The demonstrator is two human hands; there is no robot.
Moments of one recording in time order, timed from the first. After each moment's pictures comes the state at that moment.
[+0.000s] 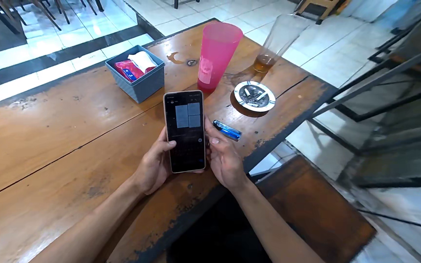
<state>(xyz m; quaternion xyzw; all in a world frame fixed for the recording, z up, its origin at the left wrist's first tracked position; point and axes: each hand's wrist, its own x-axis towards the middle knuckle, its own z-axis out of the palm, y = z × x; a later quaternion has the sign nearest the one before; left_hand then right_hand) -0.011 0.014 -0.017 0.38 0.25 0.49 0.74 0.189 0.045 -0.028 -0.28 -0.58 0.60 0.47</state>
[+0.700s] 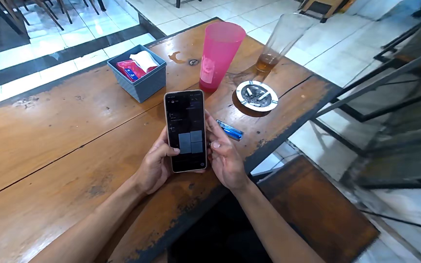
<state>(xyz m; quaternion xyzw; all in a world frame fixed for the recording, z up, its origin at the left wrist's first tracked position) -0.010 0.013 -0.016 0.37 0.26 0.49 0.74 0.189 0.046 -0.029 -0.27 -0.57 0.62 0.46</state>
